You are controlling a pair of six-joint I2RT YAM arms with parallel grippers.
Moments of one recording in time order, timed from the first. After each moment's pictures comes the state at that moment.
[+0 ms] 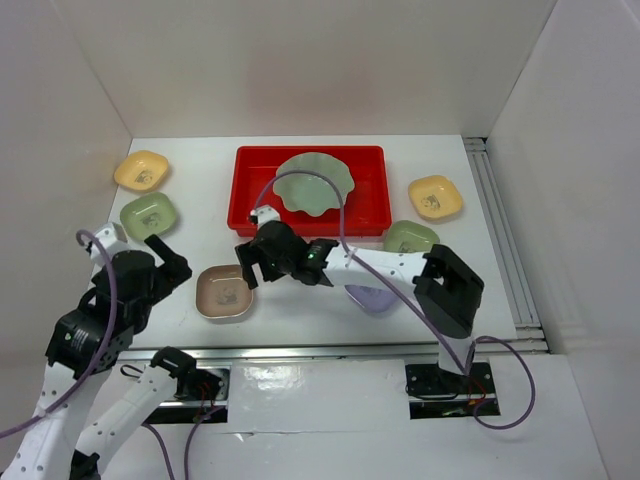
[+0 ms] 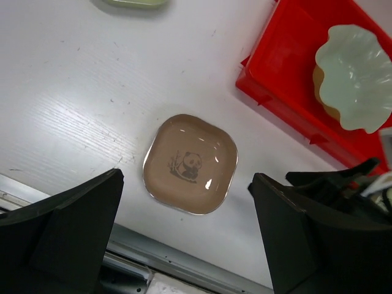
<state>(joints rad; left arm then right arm) -0.38 0.58 1.05 -1.13 -0.53 -0.81 1.07 1.82 1.36 -0.21 0.15 0.48</state>
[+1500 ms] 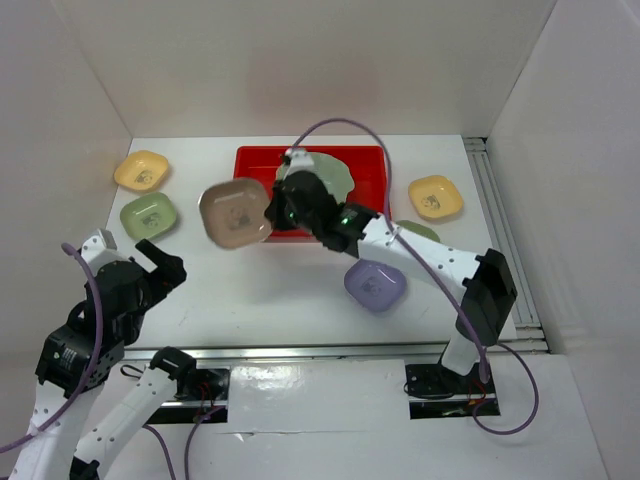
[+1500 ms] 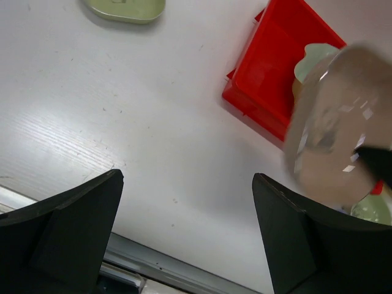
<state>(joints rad) -0.38 0.48 1.05 -1.14 -0.56 -0.84 1.00 1.69 1.47 -0.26 0.22 0.60</state>
